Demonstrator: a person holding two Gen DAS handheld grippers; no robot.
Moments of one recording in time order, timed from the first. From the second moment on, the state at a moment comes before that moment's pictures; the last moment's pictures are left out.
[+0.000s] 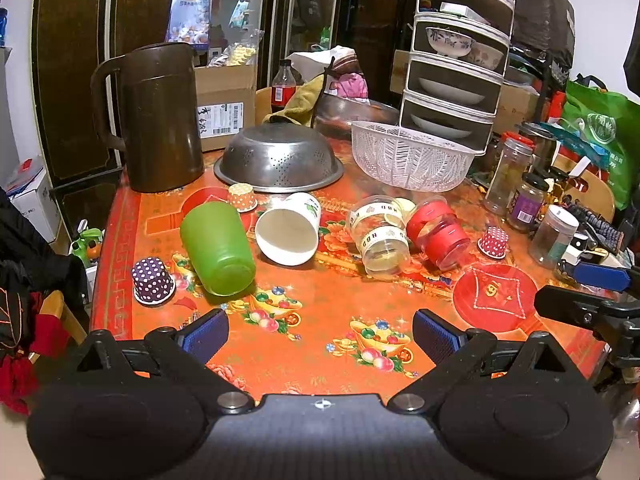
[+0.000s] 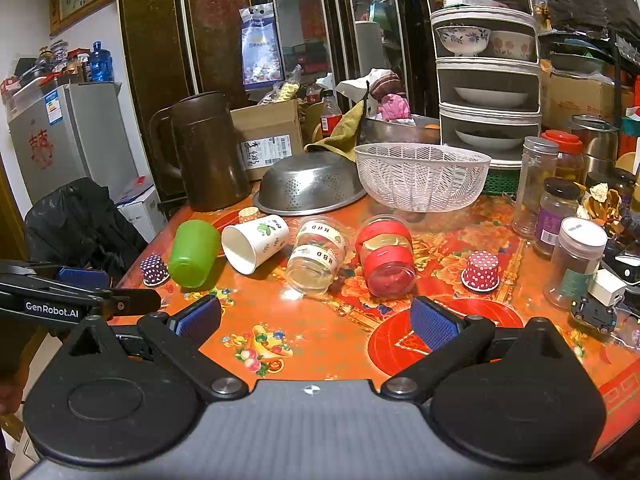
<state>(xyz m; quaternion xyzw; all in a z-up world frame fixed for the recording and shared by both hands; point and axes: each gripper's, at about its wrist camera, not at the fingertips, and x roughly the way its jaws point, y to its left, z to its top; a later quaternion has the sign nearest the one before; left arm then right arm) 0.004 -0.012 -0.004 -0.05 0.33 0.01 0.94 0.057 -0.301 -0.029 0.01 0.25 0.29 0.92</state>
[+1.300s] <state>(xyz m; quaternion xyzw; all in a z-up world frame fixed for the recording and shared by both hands) 0.235 -0.087 -0.052 -0.02 0.51 0.05 0.86 0.060 -0.423 -0.062 0.12 0.26 0.25 0.93</state>
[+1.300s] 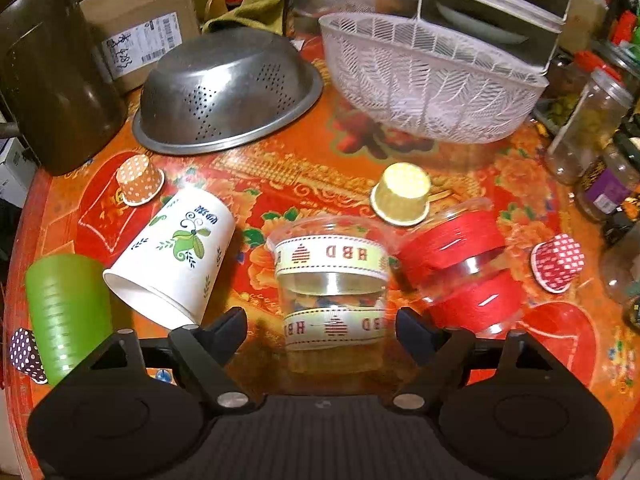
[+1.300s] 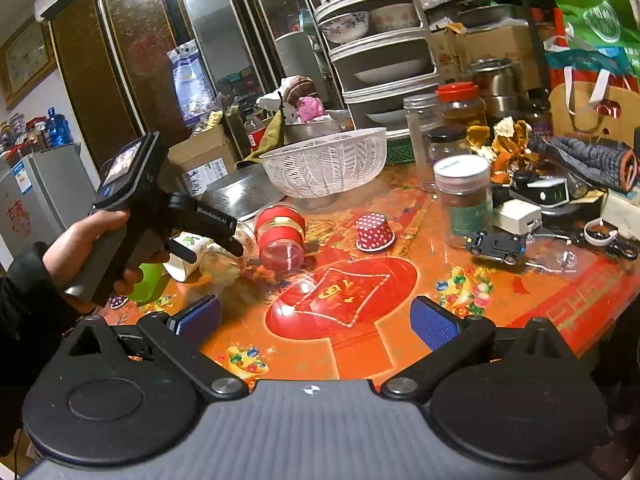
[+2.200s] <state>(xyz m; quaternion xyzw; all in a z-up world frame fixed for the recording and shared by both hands) 0.002 -0.041 0.038 0.01 0.43 0.04 0.90 0.061 -0.376 -0.080 0.11 0.30 0.32 0.89</state>
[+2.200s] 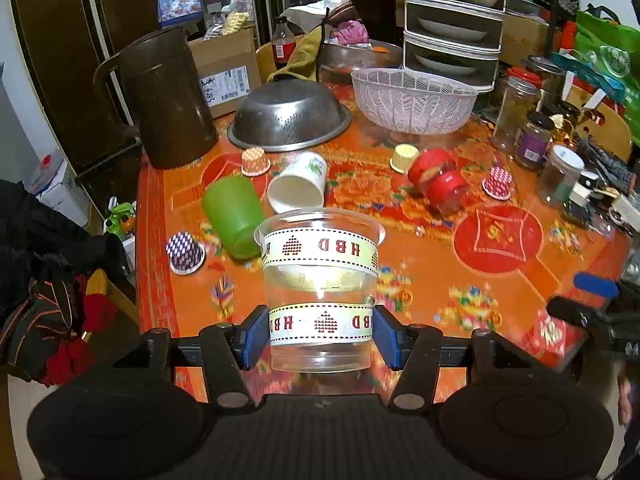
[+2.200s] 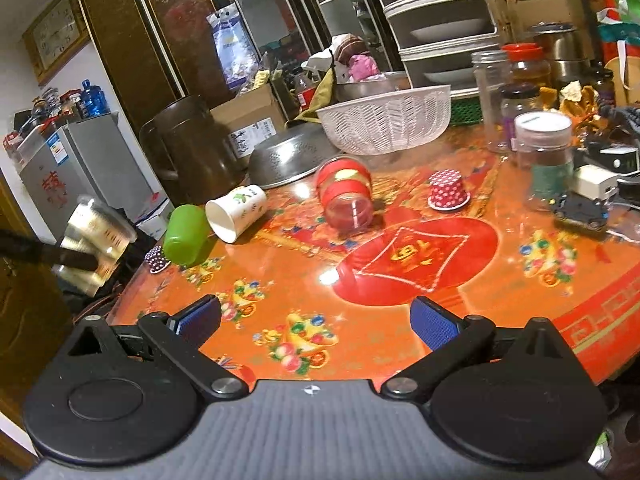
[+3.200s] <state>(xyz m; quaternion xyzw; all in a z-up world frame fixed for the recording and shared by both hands) 0.003 -0.053 -0.071 -0.15 0.45 -0.06 0.88 0.102 -0.253 -0.083 0.21 0.53 0.36 0.74</state>
